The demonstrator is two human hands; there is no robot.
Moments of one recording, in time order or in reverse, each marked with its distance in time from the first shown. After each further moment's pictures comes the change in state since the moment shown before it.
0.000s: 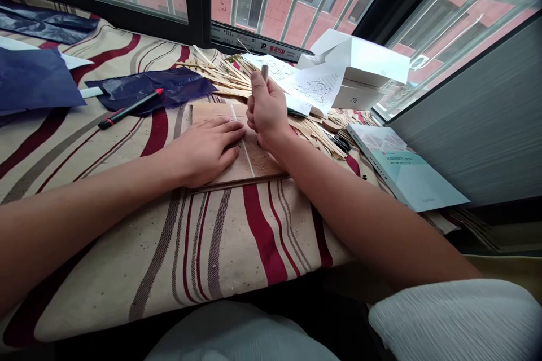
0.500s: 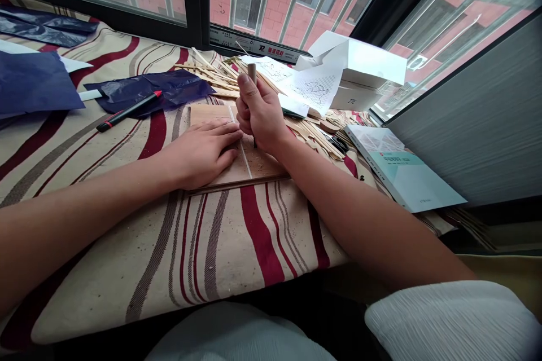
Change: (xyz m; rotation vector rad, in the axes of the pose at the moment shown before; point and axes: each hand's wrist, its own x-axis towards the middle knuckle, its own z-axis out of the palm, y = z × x) left_hand -0.002 0.000 0.000 -0.005 0.016 0.011; right_hand -0.024 -0.015 0.007 0.043 -0.085 -0.064
